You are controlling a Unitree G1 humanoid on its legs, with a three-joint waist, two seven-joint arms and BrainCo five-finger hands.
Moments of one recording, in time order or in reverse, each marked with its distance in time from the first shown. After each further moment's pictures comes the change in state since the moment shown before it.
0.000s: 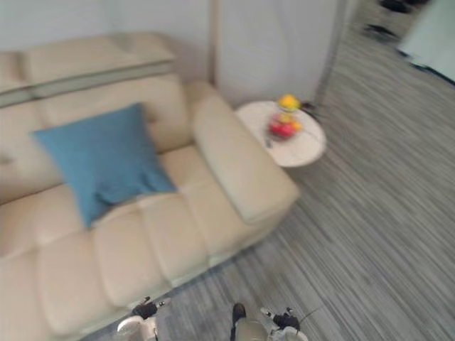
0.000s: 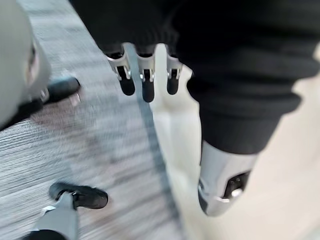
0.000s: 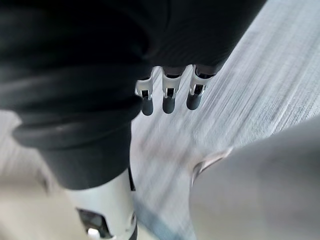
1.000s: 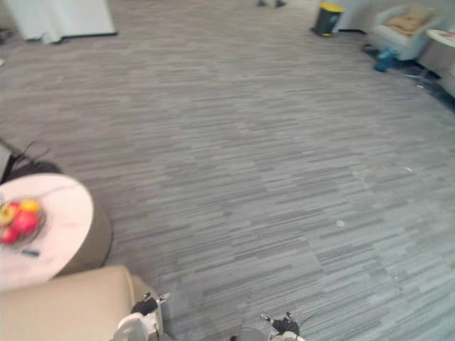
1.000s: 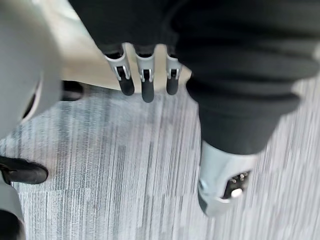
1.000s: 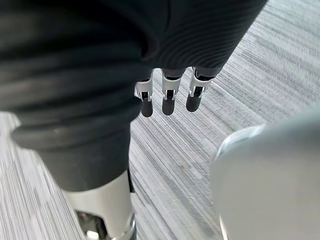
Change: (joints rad) left arm -0.014 0.005 -0.020 0.016 -0.077 -0.007 0.005; right arm 0.001 -0.010 0.009 0.004 0.004 -0.004 0.005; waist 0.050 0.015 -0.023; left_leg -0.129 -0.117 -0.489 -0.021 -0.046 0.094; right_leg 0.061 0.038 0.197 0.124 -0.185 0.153
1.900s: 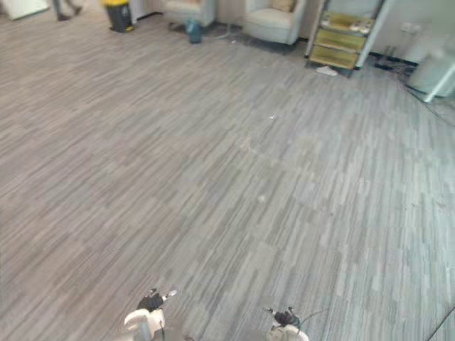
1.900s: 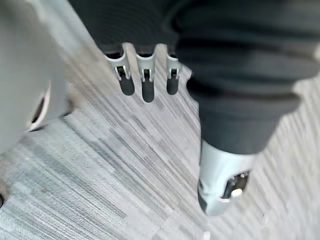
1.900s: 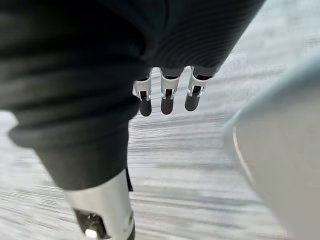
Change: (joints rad) left arm 0.011 -0.033 -0.040 -0.046 0.010 0.008 0.004; right arm -0.017 0.004 -0.036 -0.039 0.075 0.000 -0.005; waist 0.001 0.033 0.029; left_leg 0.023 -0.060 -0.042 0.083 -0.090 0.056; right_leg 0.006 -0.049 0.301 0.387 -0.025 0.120
